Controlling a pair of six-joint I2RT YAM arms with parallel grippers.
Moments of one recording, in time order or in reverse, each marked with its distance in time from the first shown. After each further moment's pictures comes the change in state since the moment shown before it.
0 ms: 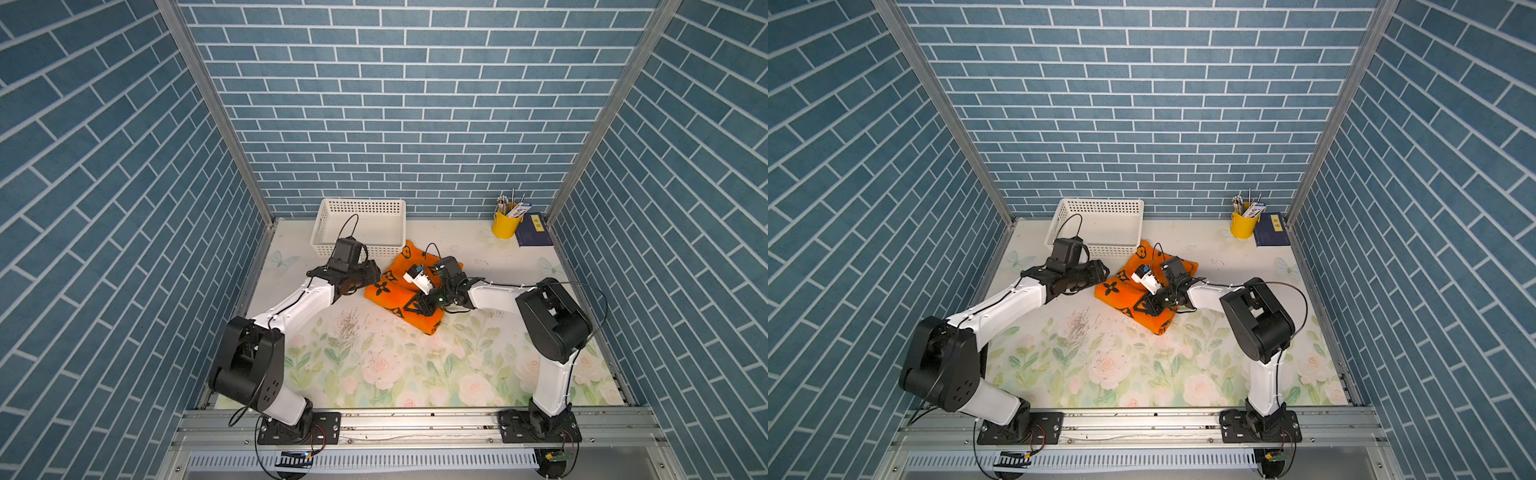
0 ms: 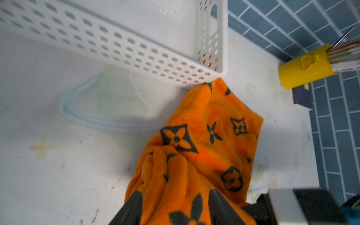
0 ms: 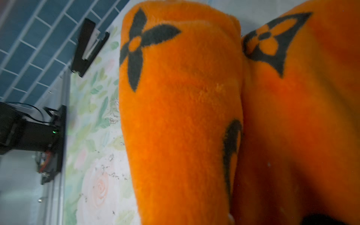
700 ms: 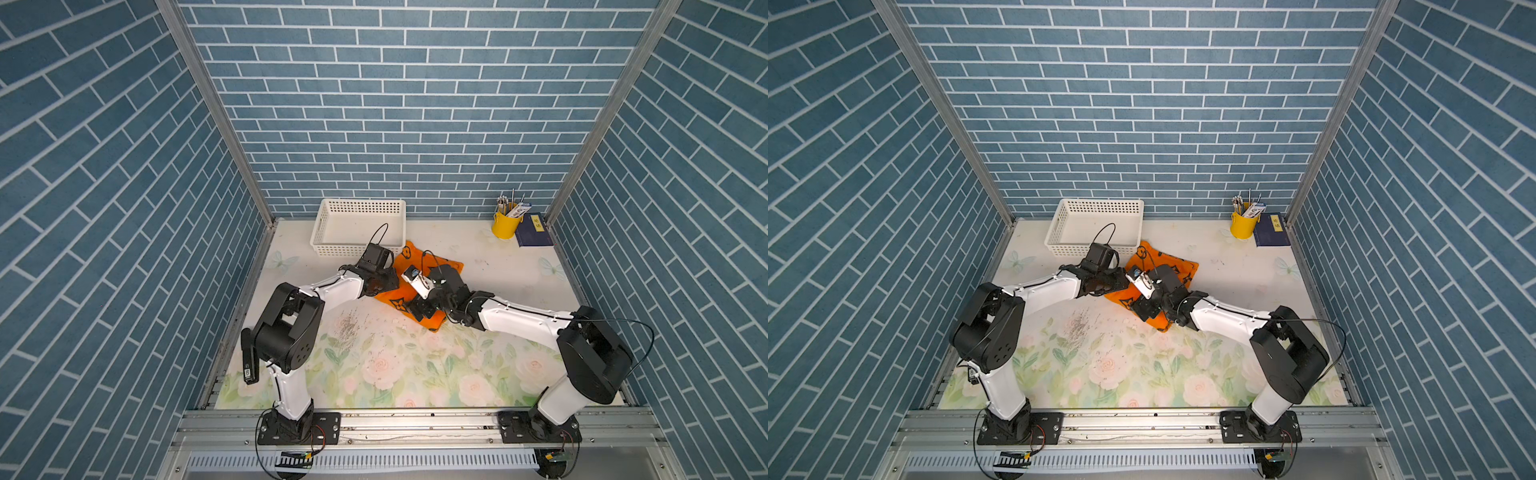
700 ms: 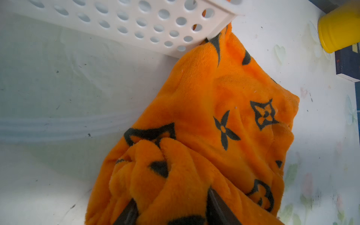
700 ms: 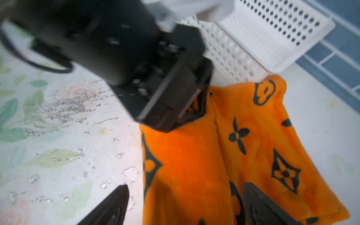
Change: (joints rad) left arm -0.108 0.286 0.130 0.074 -0.039 -0.004; right arm 0.266 -0.329 -0.153 0.063 0.804 -0.234
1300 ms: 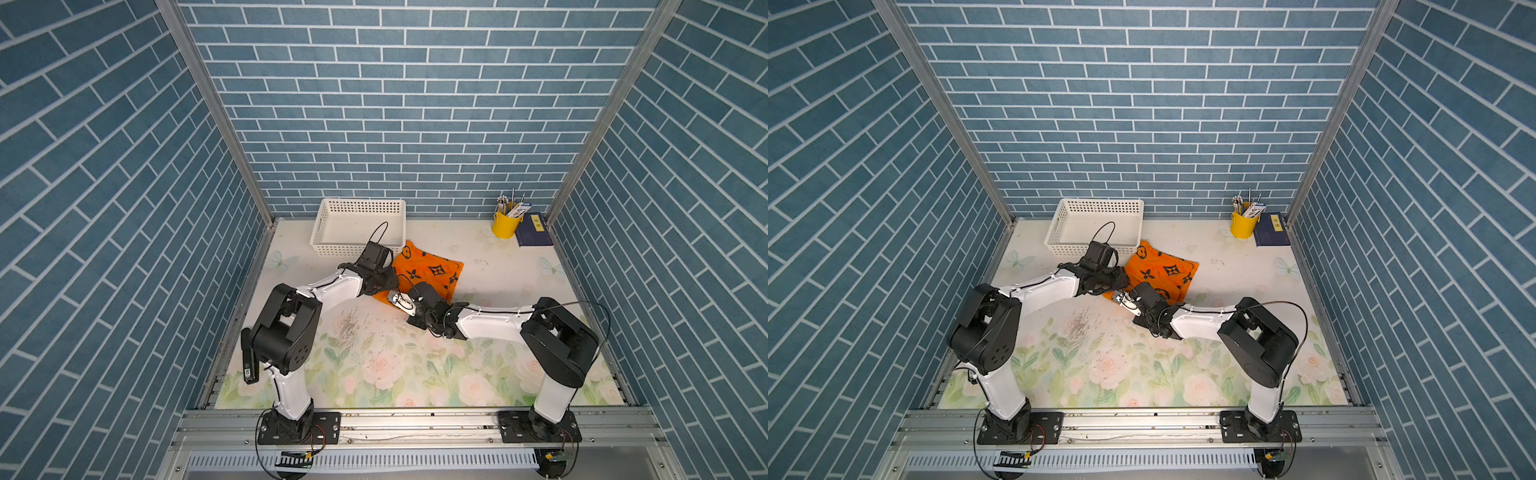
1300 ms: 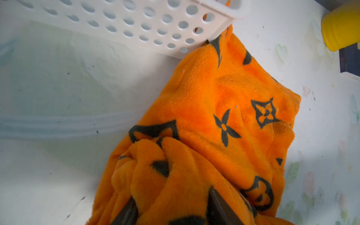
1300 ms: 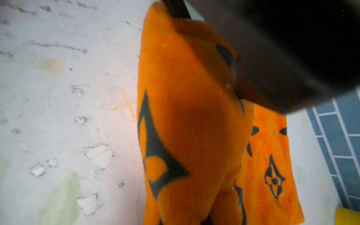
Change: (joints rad) left arm 0.007 -0.046 0.017 -0.076 -0.020 0.019; right arm 0.068 0.167 0.023 0.011 0.161 -0.199
